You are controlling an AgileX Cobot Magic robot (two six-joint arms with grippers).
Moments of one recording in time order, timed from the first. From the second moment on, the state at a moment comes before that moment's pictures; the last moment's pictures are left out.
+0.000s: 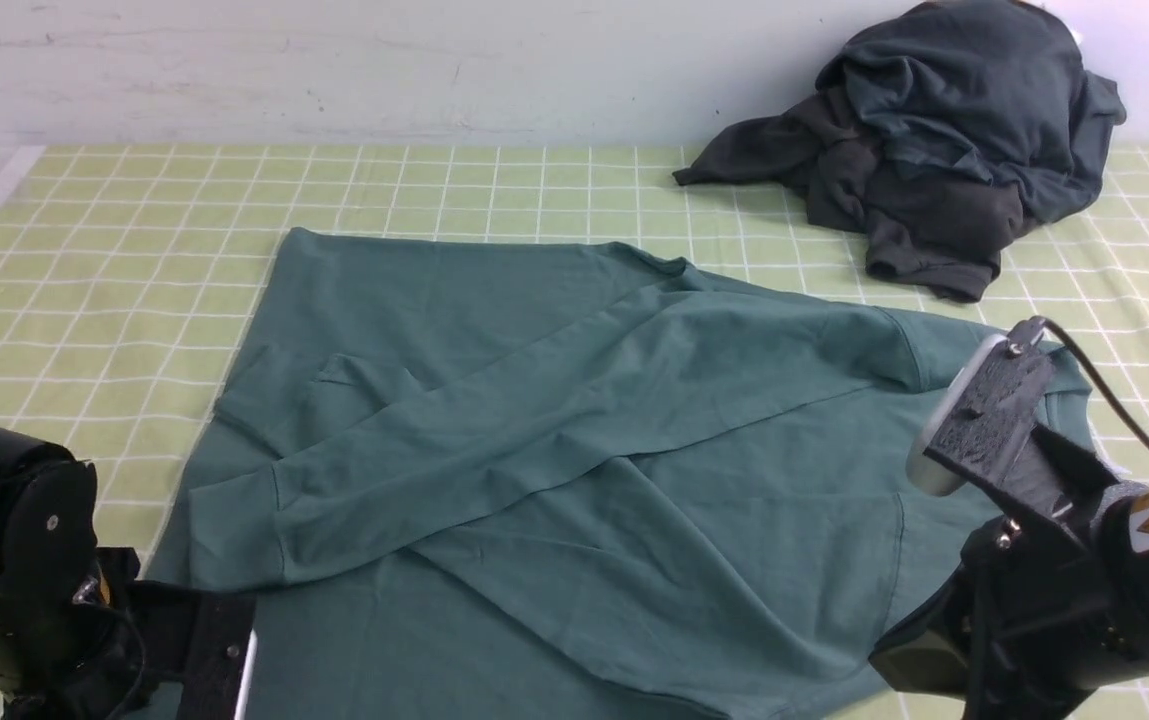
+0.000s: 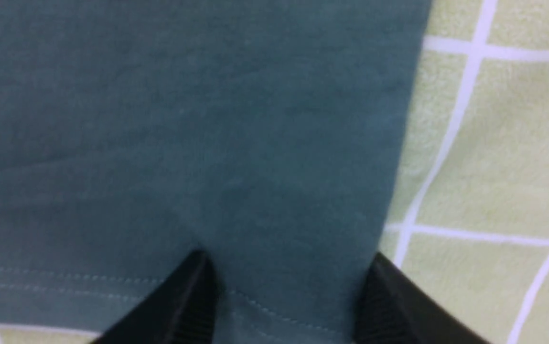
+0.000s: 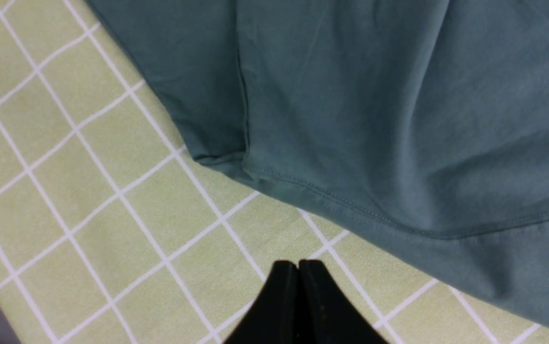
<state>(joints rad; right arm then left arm) 0.47 1.21 -0.77 0.40 0.89 -0.57 -0.14 1.56 -0.66 0.16 0.74 1.24</state>
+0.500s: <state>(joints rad) 0.47 1.19 -0.77 0.43 0.89 -0.61 -0.14 1.37 -0.65 0.14 0.76 1.10</state>
